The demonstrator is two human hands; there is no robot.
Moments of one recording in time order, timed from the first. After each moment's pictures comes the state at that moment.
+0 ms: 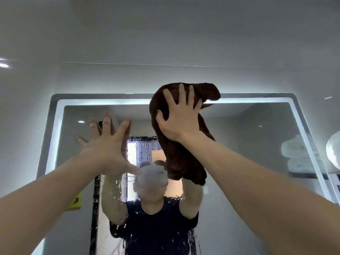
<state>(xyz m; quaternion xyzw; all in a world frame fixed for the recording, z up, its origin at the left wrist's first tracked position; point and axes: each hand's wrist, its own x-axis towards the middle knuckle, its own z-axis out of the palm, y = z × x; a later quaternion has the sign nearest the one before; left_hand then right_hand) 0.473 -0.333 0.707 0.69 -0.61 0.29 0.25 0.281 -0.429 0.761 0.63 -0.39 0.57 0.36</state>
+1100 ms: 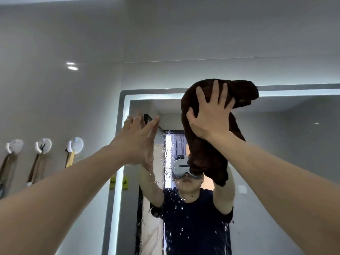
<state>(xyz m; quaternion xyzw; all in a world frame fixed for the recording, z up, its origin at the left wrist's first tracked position) 0.540 -0.289 0.693 0.69 -0.60 0.36 0.19 0.350 -0.418 0.750 0.63 -0.38 0.58 0.35</state>
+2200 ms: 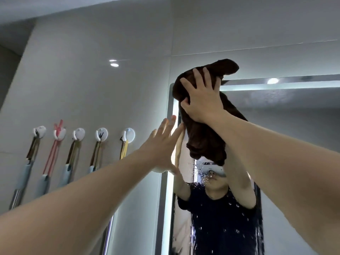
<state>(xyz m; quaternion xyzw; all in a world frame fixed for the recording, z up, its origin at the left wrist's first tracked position) 0.629 -0.294 0.655 0.65 -0.64 0.37 0.19 0.494 -0.383 0.783 0.71 -0.26 0.52 0.41</state>
